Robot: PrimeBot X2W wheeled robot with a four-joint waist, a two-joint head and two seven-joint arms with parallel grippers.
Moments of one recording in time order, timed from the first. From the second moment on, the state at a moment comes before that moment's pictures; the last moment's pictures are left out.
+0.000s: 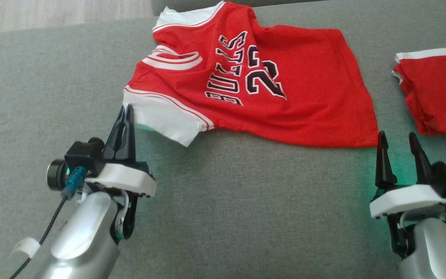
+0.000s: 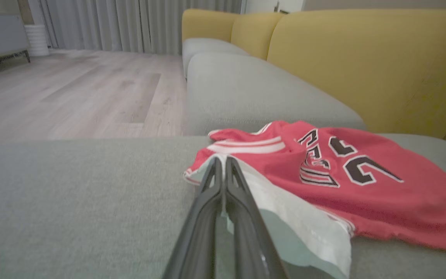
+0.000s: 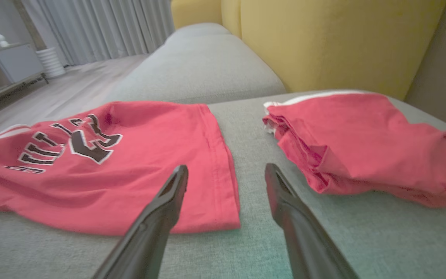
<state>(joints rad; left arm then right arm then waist) -0.45 0.24 -0.54 0.48 -0.58 0.16 -0.24 -0.16 -0.04 -0.10 0.34 0.11 0.13 -0.21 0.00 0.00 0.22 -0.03</state>
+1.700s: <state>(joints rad) -0.55 0.19 -0.28 0.03 -0.72 0.04 -0.21 -0.56 -0.10 0.00 0.29 0.12 0.13 -0.18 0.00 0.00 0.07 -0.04</state>
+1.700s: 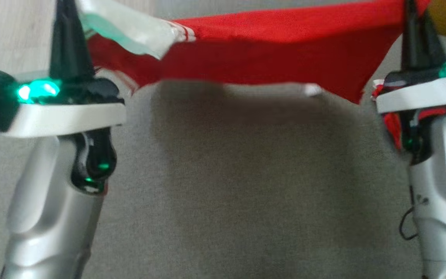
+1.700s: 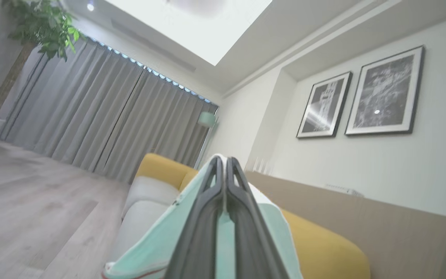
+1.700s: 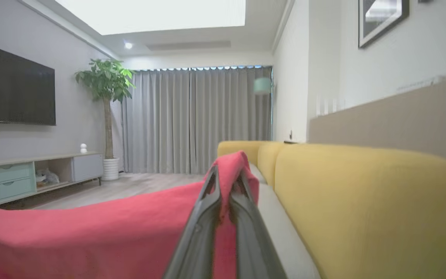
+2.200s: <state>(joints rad) -0.58 0.30 -0.23 -0.43 -0.70 0.17 -0.01 -0.47 -0.20 -0.01 -0.26 0.16 0.13 0.10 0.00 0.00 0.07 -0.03</state>
